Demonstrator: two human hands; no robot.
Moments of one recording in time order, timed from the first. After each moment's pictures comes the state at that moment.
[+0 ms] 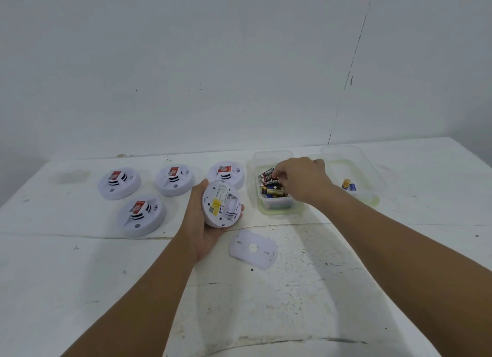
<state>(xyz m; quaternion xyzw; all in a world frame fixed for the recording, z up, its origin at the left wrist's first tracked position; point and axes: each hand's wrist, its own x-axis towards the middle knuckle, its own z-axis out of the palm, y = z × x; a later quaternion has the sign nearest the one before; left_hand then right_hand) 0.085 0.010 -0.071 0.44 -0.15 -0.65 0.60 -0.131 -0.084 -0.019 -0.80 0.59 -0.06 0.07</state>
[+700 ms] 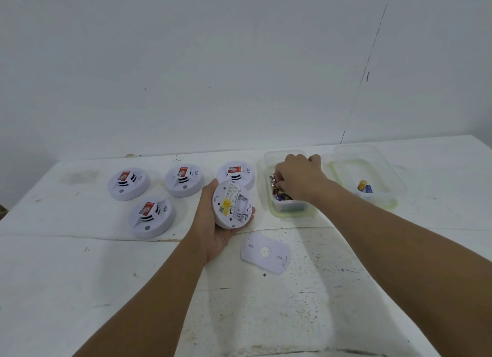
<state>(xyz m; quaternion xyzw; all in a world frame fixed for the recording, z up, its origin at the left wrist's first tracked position) 0.091 0.000 -0.079 0.43 -0.13 -0.67 0.58 -0.101 -0.112 -0.040 -0.82 0.57 0.04 -0.04</state>
